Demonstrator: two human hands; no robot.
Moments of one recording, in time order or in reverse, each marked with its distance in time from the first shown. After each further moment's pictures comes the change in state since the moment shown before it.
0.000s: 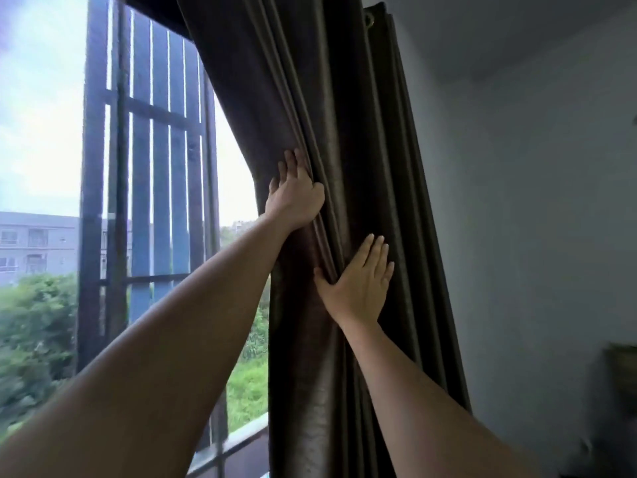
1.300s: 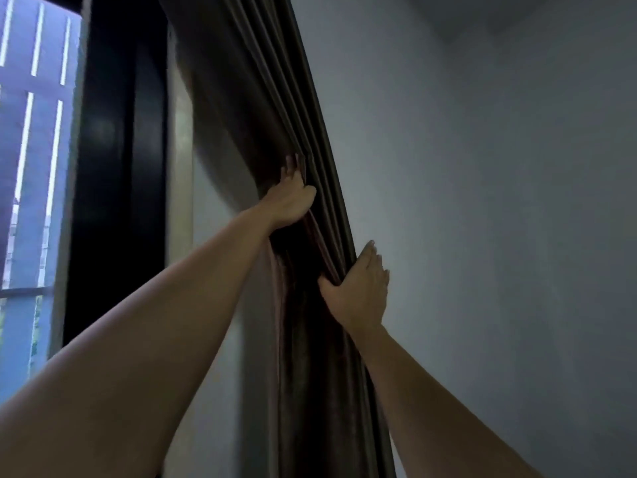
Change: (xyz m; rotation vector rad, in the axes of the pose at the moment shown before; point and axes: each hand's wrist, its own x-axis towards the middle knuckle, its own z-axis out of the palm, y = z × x) left_hand 0.246 0.171 0.401 0.061 -0.171 -0.045; right_hand 0.314 0.418 0.148 0.323 -0.170 -0.036
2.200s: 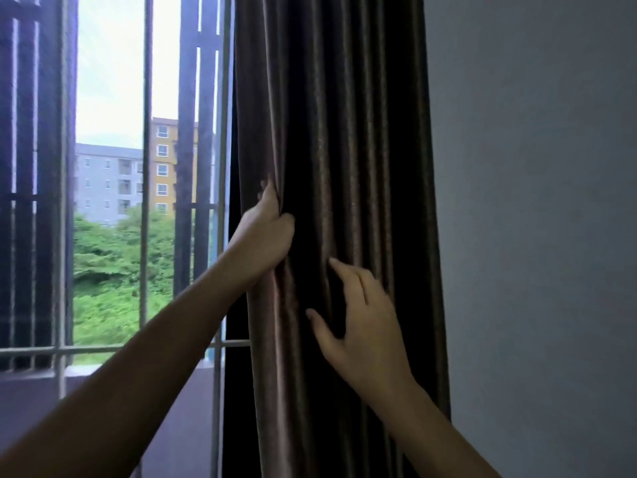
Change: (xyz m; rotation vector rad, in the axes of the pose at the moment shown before) left_hand -0.225 -0.049 -0.002 -0.155 0.368 -0.515; right_hand -0.173 -0.025 -0.018 0.454 -0.385 -0.547
